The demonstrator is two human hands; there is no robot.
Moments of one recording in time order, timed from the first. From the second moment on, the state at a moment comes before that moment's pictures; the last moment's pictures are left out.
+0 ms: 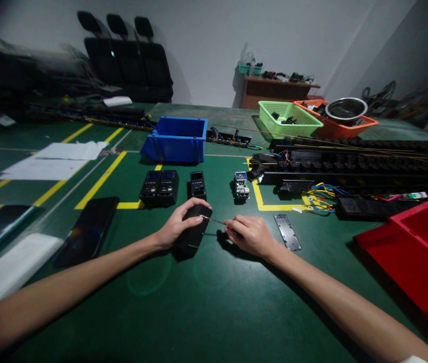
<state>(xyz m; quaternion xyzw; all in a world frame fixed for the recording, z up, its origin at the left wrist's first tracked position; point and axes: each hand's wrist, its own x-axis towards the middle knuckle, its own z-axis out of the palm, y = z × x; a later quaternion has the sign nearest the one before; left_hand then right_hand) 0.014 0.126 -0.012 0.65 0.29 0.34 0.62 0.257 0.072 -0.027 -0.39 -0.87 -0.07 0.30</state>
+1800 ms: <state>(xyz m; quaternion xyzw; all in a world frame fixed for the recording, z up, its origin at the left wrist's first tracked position) 0.014 0.127 -0.013 0.64 0.30 0.34 0.62 0.256 0.073 -0.027 -0.39 -0.87 -0.07 0.29</state>
